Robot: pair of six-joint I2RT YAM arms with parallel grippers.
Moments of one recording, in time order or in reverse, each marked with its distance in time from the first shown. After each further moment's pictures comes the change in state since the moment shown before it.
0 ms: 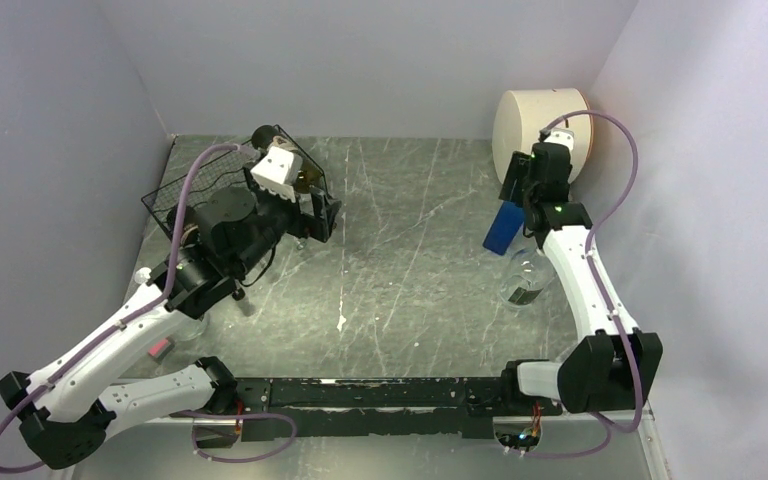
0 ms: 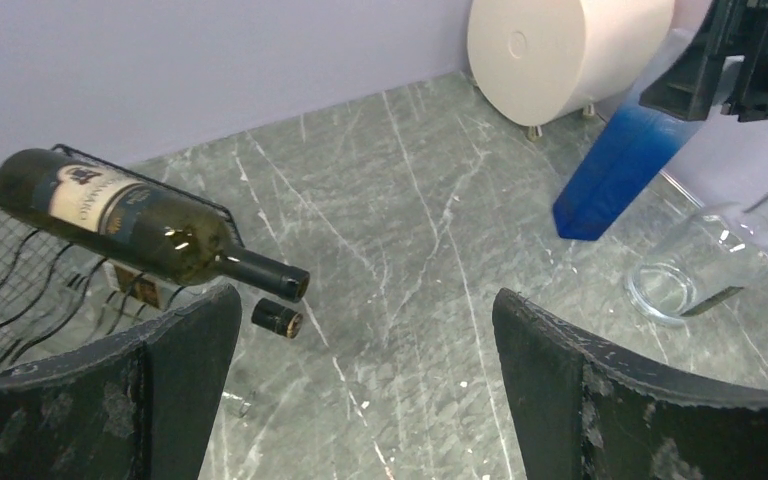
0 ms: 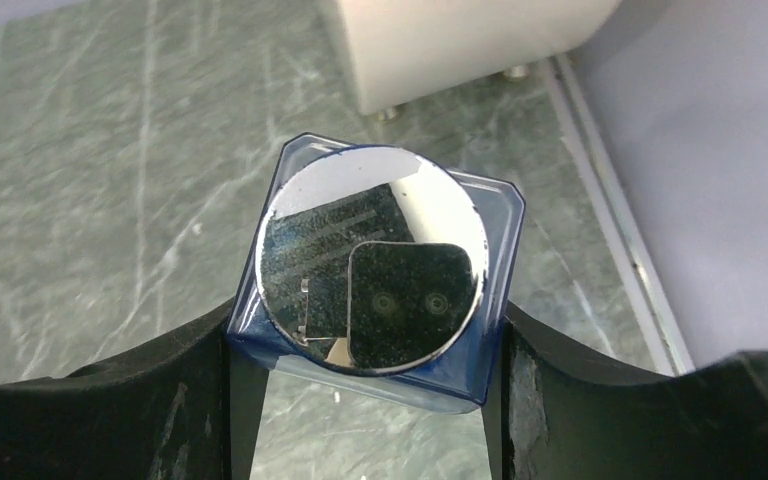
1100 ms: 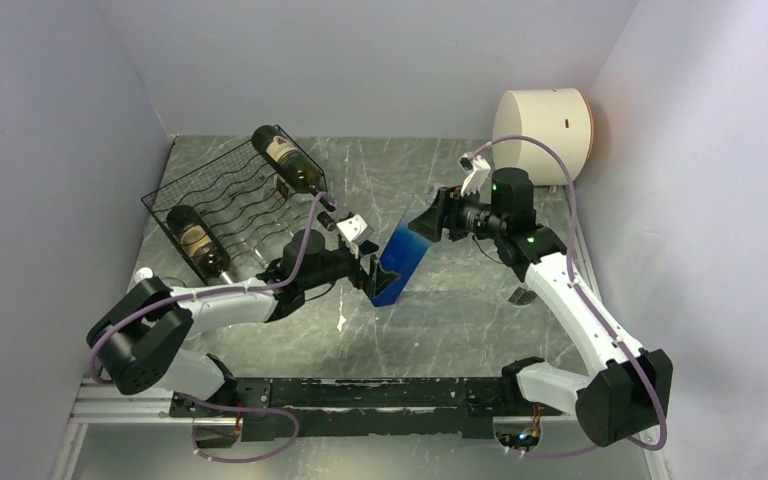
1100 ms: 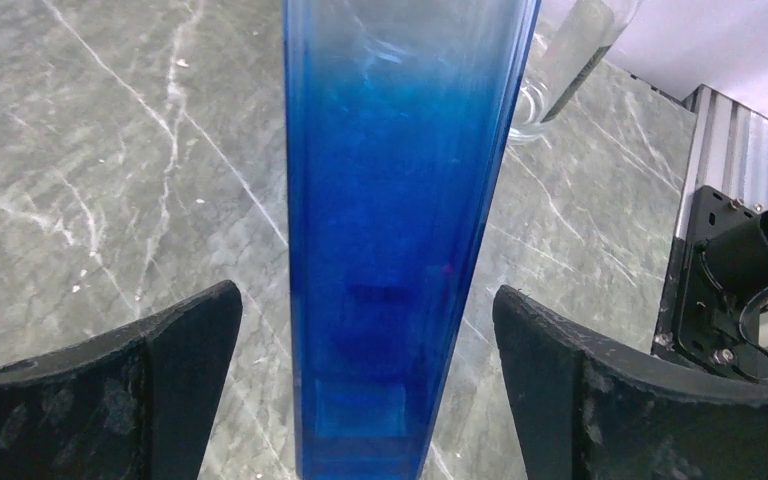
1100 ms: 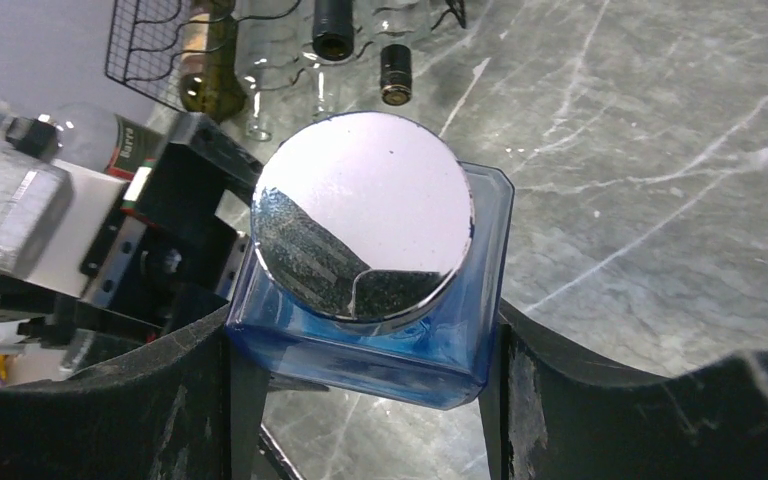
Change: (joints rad) left arm 0.000 0.447 -0.539 0.927 0.590 -0.048; right arm 0.264 -0.141 -0.173 0.117 -0.844 0.130
